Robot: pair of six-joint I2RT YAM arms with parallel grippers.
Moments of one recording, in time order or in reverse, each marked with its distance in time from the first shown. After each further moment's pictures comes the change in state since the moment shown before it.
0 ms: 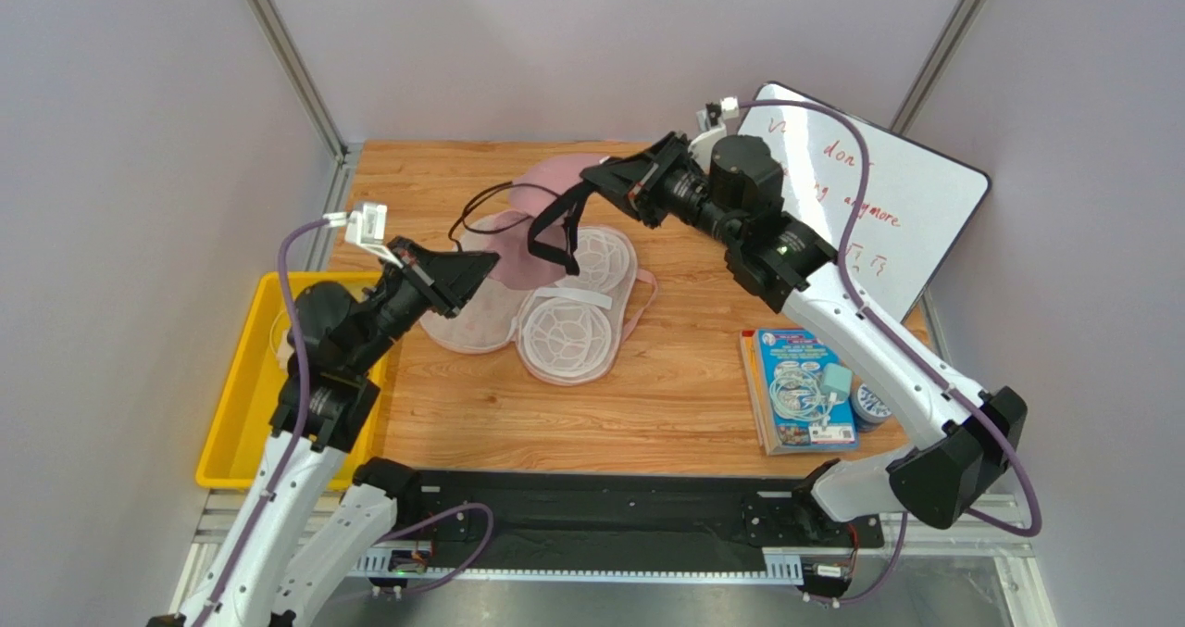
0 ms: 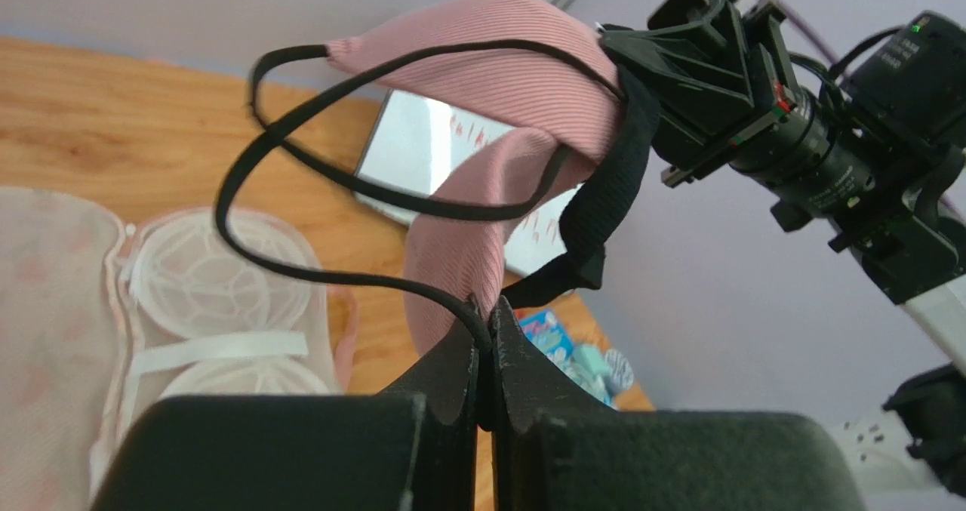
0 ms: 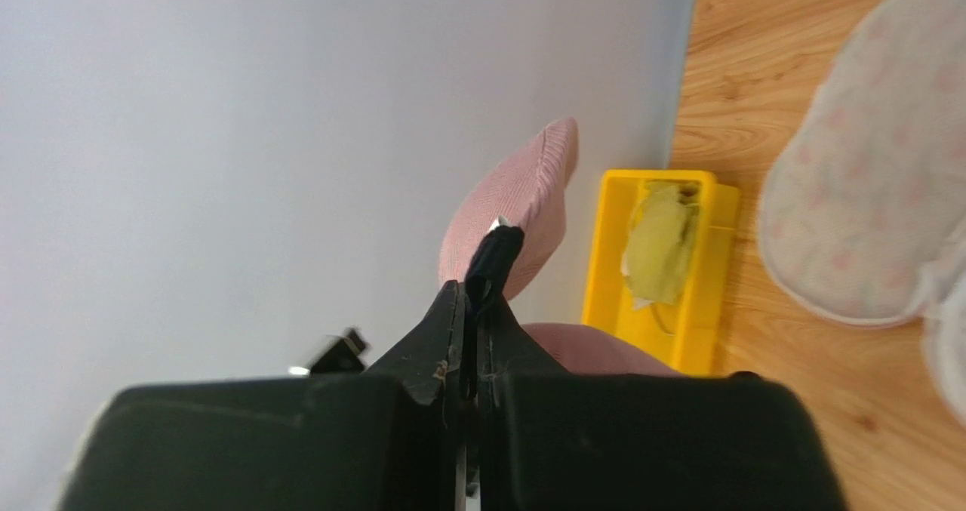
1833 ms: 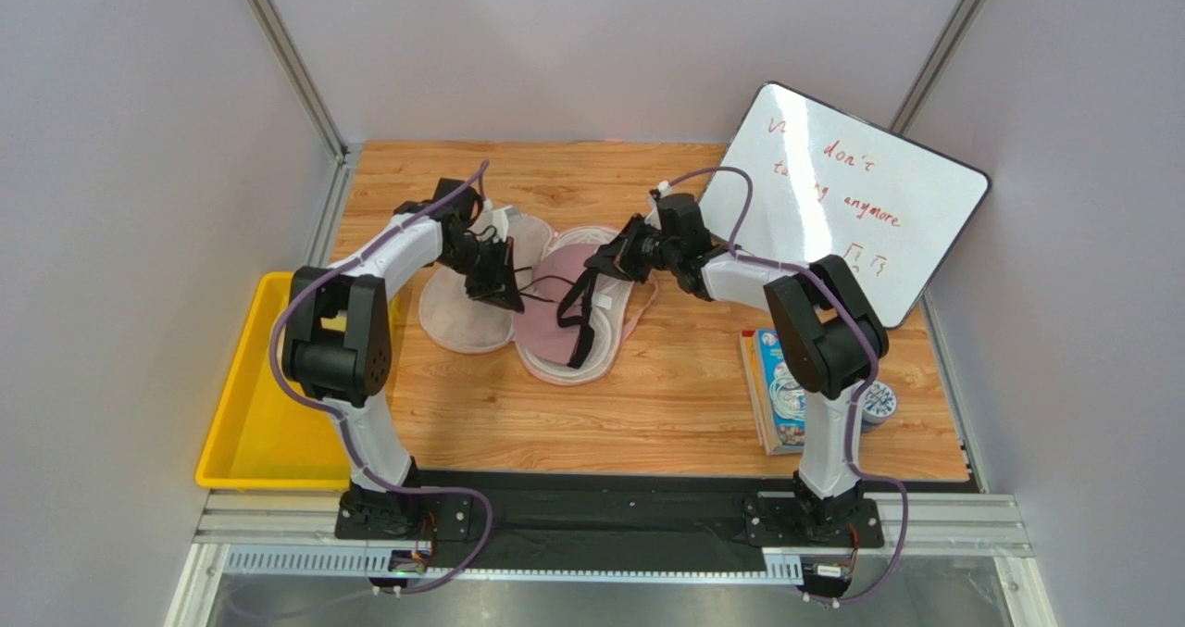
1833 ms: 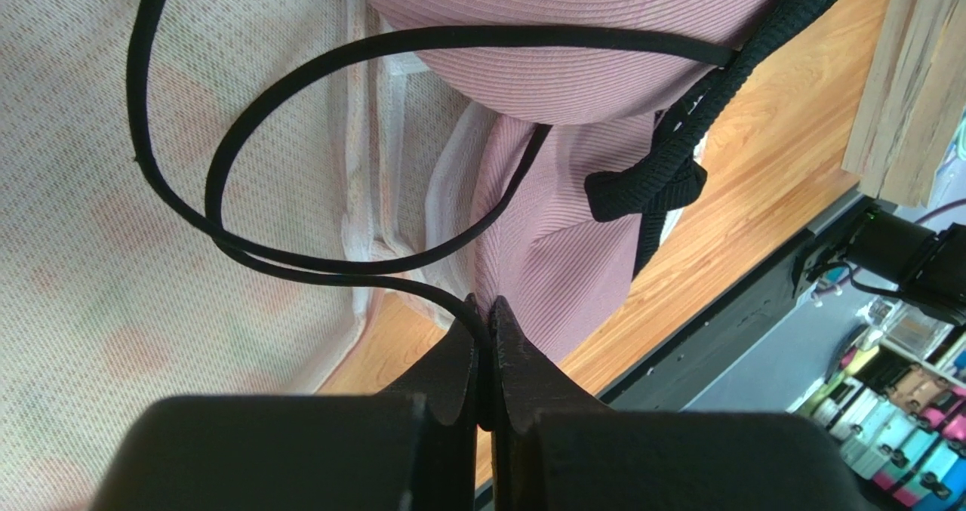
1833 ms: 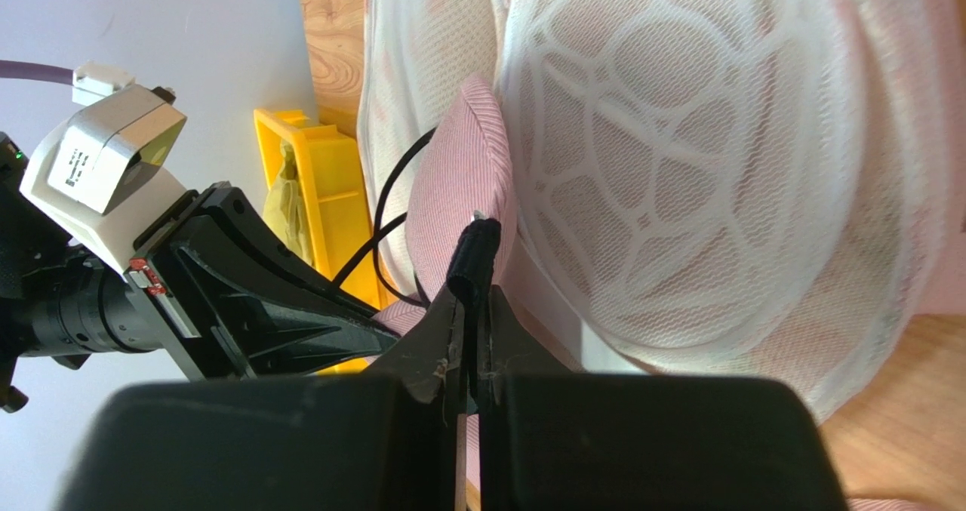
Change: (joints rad) left arm 0.129 1.236 0.594 -0.824 0.282 0.671; right arm -0.193 0.589 -0.294 0.412 -0.319 -0.267
